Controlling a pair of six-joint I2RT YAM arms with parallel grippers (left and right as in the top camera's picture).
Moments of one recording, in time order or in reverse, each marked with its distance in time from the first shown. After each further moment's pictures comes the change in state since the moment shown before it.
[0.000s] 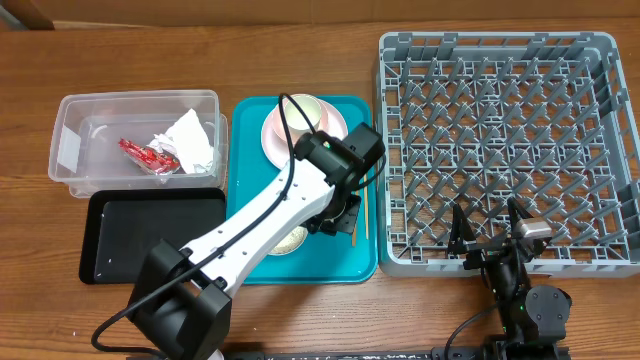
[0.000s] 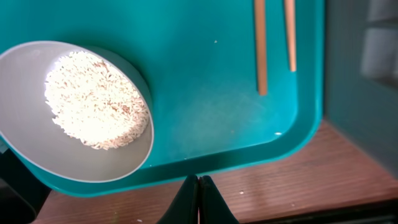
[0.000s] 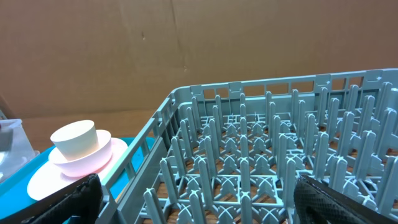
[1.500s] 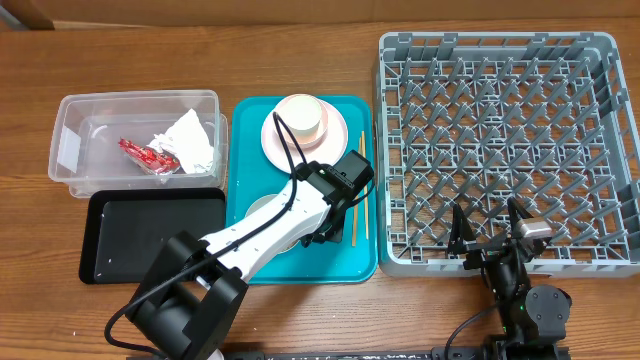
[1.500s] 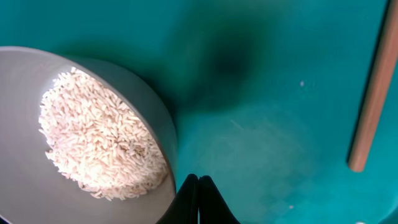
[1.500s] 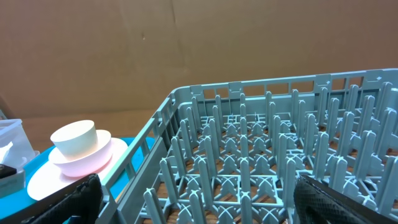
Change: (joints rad) left arm 0.003 0.000 -0.262 0.275 -0.163 -0.101; right arm 0.000 0.000 0.000 0.000 0.000 0.000
